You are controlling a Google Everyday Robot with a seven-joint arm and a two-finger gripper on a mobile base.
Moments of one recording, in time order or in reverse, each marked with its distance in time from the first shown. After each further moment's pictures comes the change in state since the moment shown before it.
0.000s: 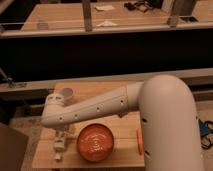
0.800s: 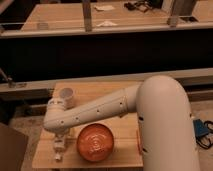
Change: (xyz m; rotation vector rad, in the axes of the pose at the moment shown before) arm -0.014 0.004 0.022 0.010 -0.037 -0.088
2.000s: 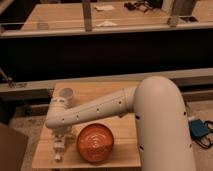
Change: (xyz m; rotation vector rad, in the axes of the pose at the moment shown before) arm 0.000 0.004 0.015 -0.020 -0.051 -0.117
